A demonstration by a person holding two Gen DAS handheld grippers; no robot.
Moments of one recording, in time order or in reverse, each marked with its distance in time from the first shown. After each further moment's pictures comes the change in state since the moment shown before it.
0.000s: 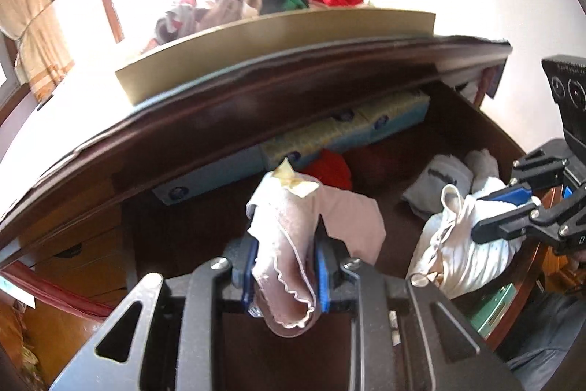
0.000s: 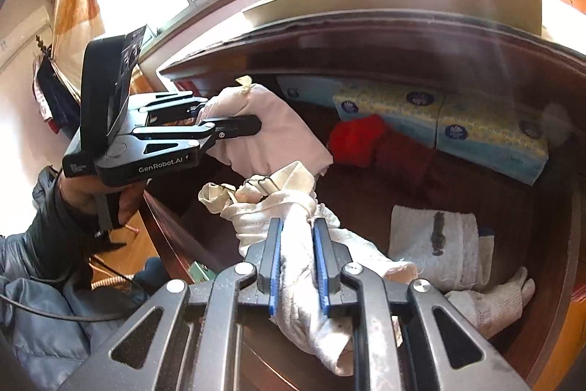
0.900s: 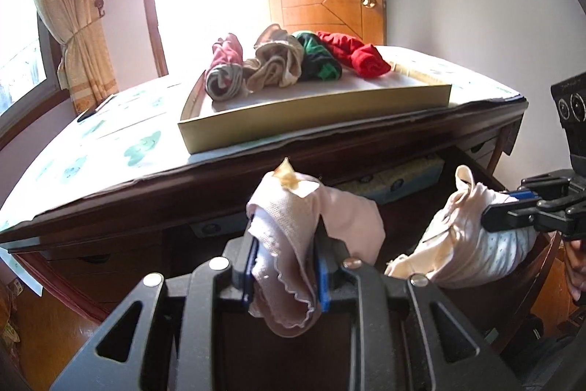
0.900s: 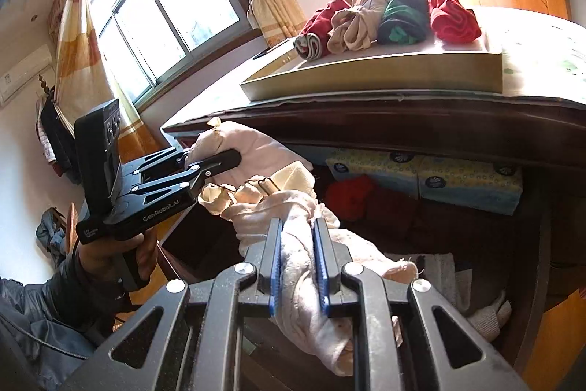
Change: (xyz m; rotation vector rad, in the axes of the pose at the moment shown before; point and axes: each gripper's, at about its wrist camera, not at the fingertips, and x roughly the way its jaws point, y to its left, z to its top) left arm -0.032 0.002 0.001 -0.100 -0.209 0.106; right arm -0.067 -0.015 -0.014 0.064 -0.189 0.000
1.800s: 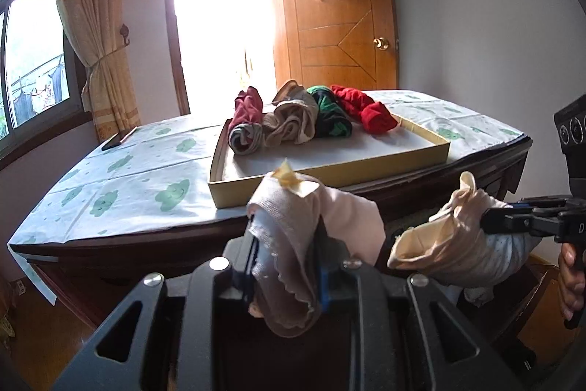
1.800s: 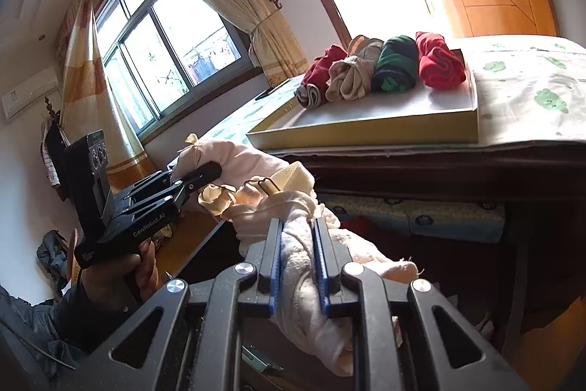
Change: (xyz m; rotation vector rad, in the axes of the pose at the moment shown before) left arm -0.036 0.001 0.024 -0.035 -0.155 0.059; right arm -0.030 0.010 0.012 0.015 -0.149 -0.002
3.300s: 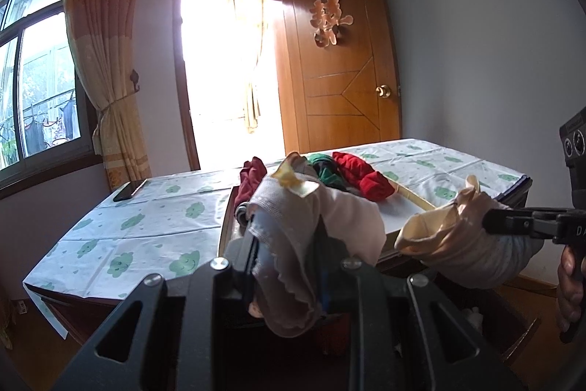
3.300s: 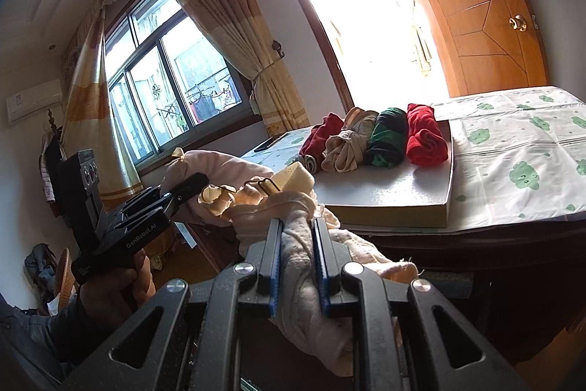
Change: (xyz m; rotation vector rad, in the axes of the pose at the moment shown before) left arm -0.028 -0.009 0.050 0.009 -0.186 0.036; right arm -0.040 0.004 0.036 -0.052 -0.182 -0.027
